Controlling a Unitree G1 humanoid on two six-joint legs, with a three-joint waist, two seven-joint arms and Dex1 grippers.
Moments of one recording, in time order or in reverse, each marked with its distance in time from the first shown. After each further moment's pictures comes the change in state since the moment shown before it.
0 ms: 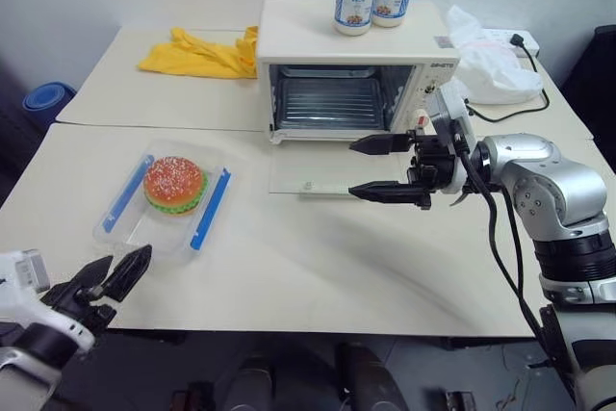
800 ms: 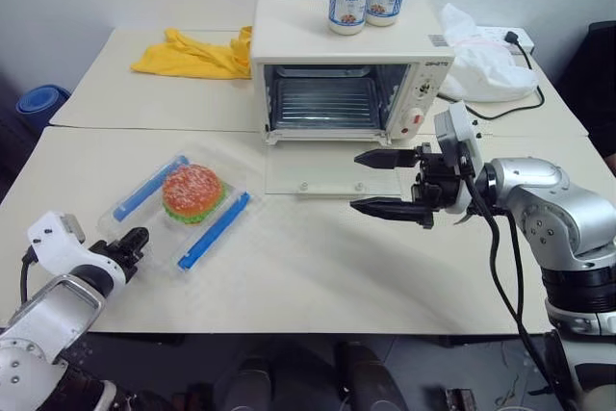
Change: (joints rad) left arm -0.199 0.086 -0.165 0.428 -0.713 -0.027 1.233; right arm 0.156 0.012 -0.087 -0.190 0.051 0.064 -0.119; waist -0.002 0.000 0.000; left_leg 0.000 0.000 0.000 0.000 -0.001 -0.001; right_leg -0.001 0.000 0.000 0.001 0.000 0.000
